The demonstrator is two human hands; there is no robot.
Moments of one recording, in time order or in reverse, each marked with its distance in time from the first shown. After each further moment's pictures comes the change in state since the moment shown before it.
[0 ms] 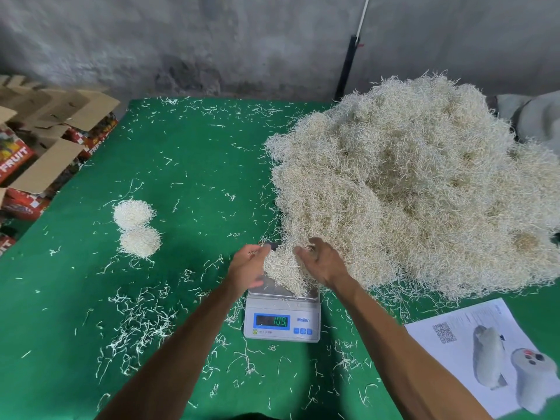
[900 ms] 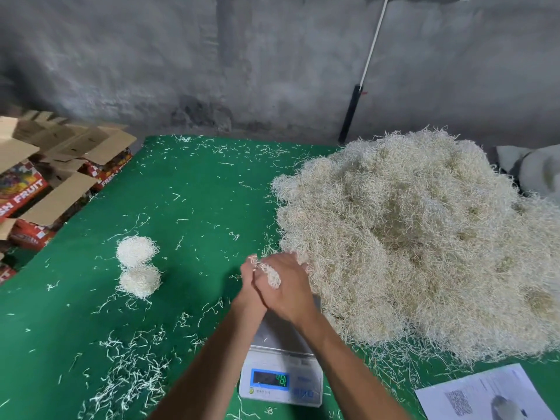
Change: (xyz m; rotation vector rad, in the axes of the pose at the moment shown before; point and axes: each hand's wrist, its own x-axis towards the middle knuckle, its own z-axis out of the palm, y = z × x) left_hand 0.003 0.084 0.011 -0.915 -0.166 -0.352; right_hand 0.002 -0.107 0.006 0.205 0.325 -0.574
